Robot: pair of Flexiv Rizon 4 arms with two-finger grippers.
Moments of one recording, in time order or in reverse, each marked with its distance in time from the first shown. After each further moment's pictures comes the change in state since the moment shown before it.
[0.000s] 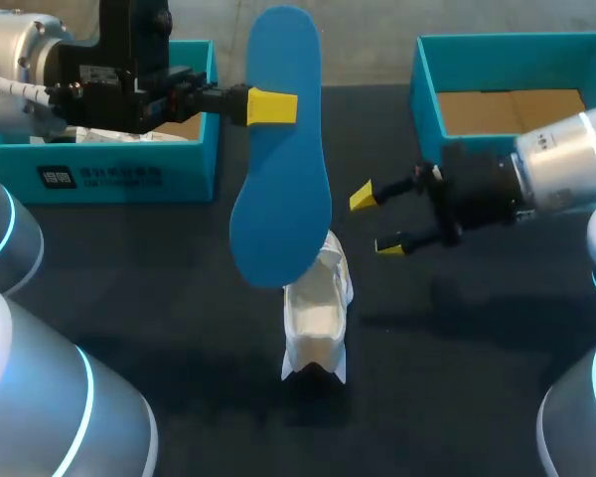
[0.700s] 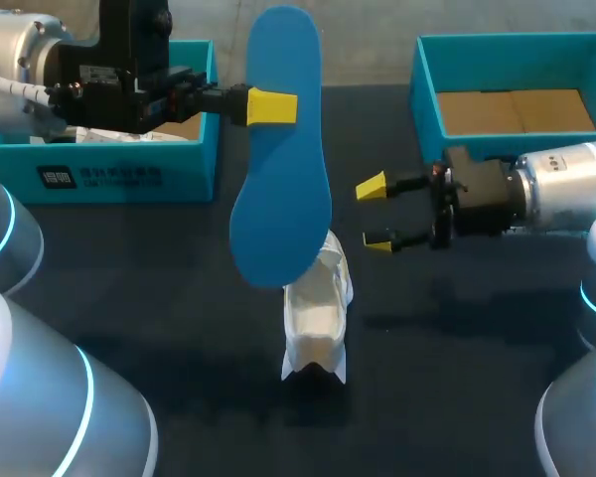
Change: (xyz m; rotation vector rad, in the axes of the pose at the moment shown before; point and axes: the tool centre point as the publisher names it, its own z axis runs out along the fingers) left arm 0.000 0.000 0.000 0.000 0.000 0.000; right arm 0.017 0.001 -0.007 0.044 0.283 -0.018
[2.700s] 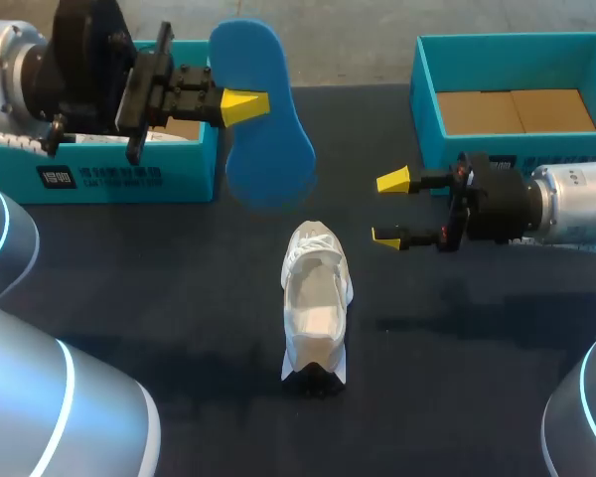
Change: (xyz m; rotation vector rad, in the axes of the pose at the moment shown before) left arm -0.028 -0.003 -0.028 0.027 -0.073 0.750; right arm 0.015 -0.007 -0.016 -0.013 0.125 -0.005
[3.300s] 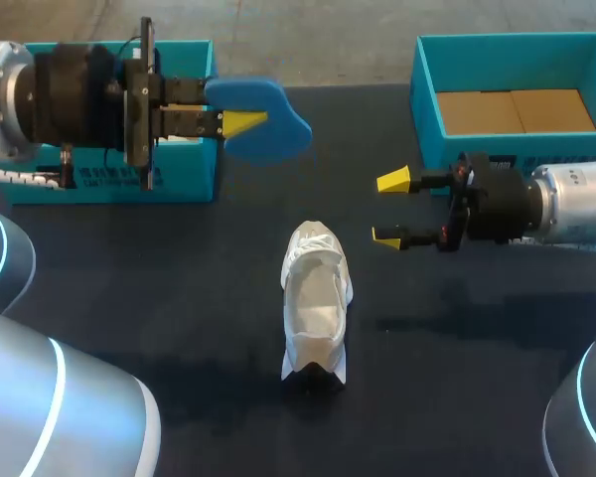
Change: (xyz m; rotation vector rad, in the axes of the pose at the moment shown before) left arm 0.004 0.008 -0.003 -0.038 -0.047 0.517; right arm 0.000 0.000 0.000 0.001 0.000 0.000
